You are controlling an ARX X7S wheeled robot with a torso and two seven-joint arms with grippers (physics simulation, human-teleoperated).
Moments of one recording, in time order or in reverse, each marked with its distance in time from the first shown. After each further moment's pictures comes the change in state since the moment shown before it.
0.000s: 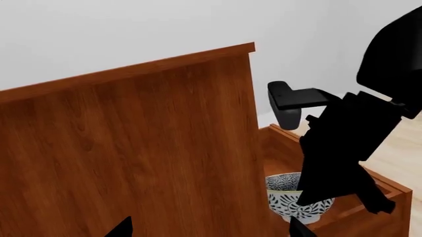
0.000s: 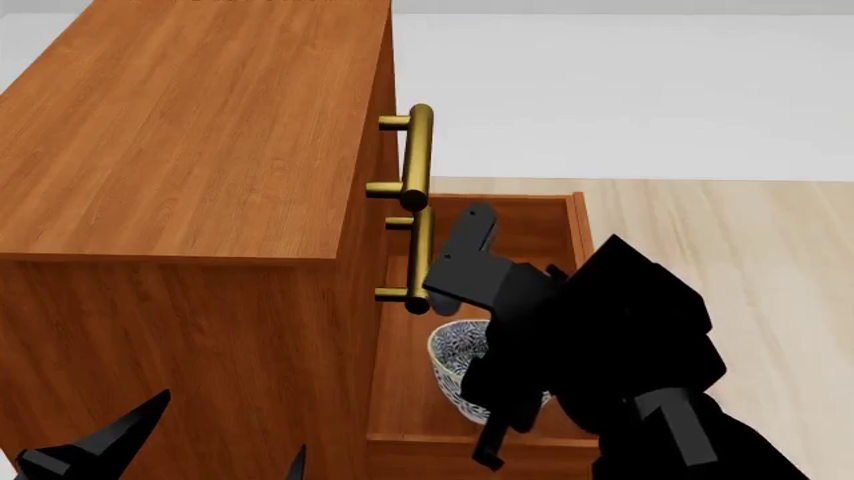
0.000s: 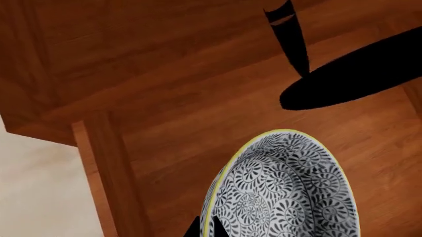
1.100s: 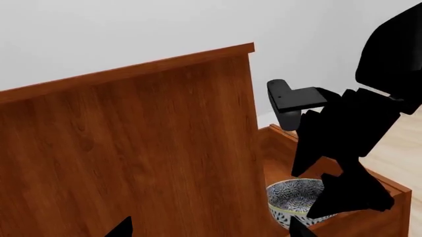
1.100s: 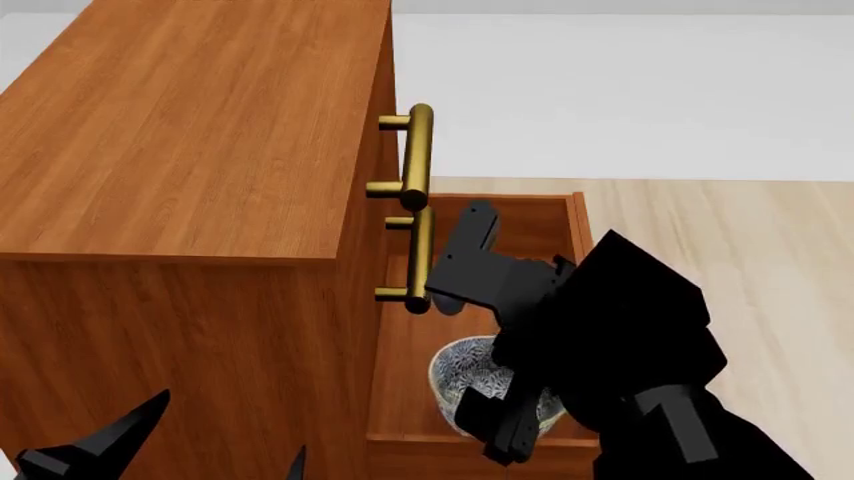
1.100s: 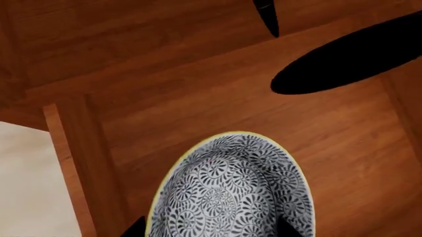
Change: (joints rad) left arm -0.003 -0.006 0.006 0.002 -0.005 0.003 -0.007; right arm 0.006 0.002 -0.012 -0.004 -0.050 -0.008 0.032
